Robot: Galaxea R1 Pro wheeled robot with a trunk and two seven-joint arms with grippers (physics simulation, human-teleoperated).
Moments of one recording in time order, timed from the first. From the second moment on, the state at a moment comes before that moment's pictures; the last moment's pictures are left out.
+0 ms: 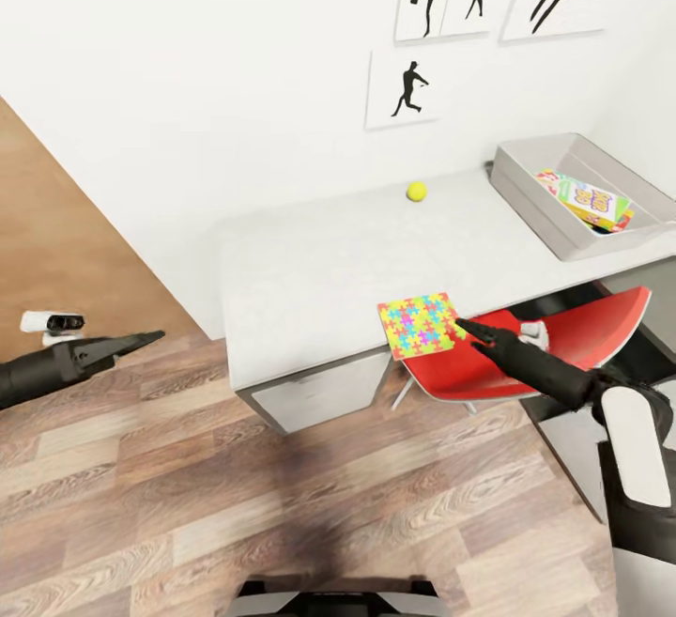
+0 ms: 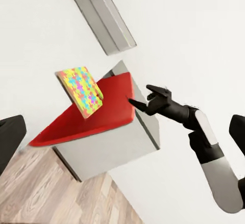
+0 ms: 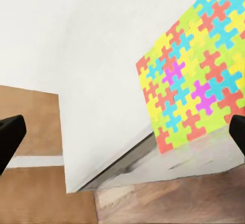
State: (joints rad) left arm -0.60 0.43 0.38 -1.40 0.39 1.01 -1.47; right arm -0.54 -0.14 -0.31 -1.60 -0.96 1.04 0.18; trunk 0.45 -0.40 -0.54
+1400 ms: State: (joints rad) left arm -0.32 0.44 0.62 -1.32 0.40 0.86 -1.57; right arm -0.06 -0.15 -0.25 -1.60 -0.96 0.62 0.81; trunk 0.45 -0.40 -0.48
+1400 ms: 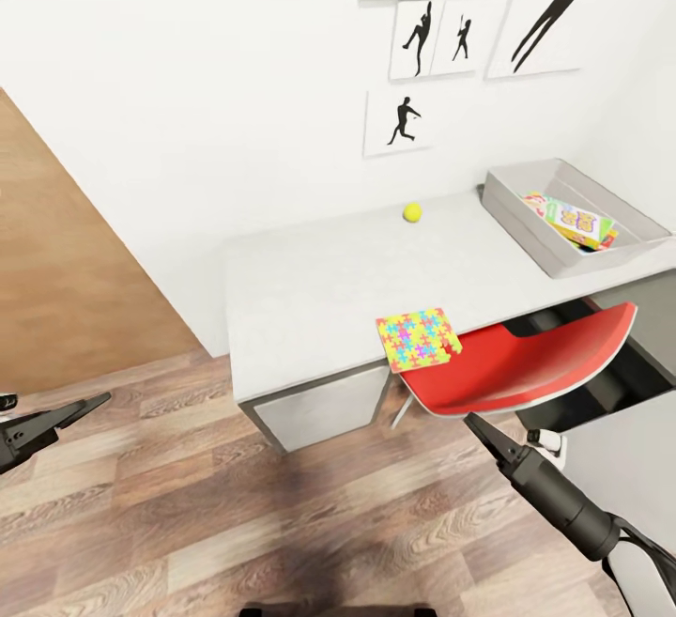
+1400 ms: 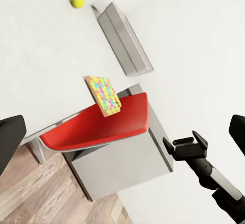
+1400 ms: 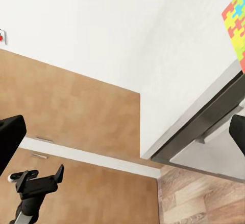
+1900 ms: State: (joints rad) left arm -0.32 0.44 0.62 -1.32 0.40 0.86 -1.57; right arm -0.06 -0.15 -0.25 -1.59 -0.96 0.63 0.81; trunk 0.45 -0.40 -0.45
